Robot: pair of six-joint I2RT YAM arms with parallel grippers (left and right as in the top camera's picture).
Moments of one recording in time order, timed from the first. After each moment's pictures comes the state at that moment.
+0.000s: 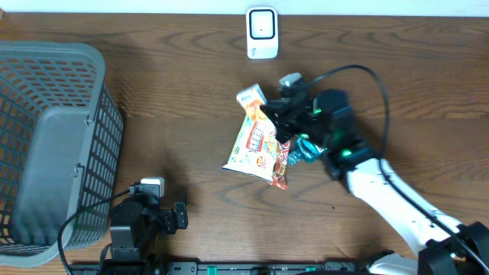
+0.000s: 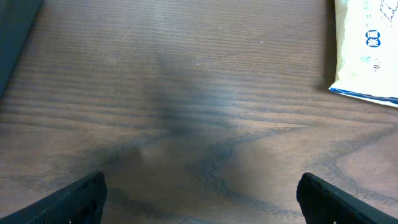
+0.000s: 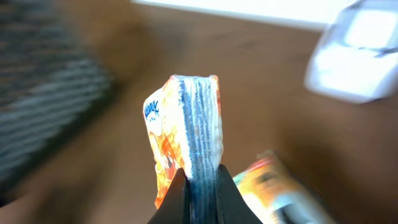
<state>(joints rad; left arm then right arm) -0.02 0.12 0.17 -0.76 0.15 -0.06 0.47 1.45 0.82 0.23 -0.29 0.12</state>
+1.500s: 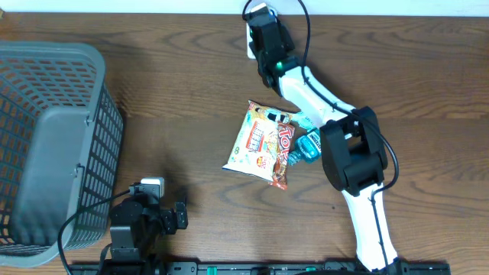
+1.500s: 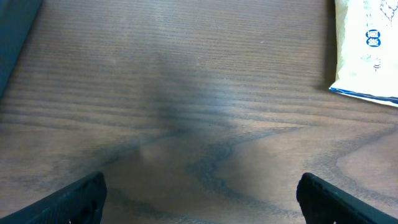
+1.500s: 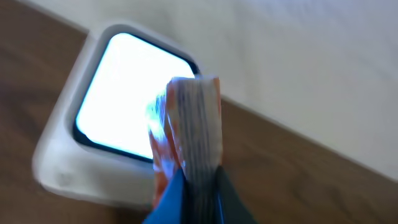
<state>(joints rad) -0.02 0.12 0.17 -0.76 0.15 -0.06 0.47 2.38 1.94 -0.17 0.52 -0.22</state>
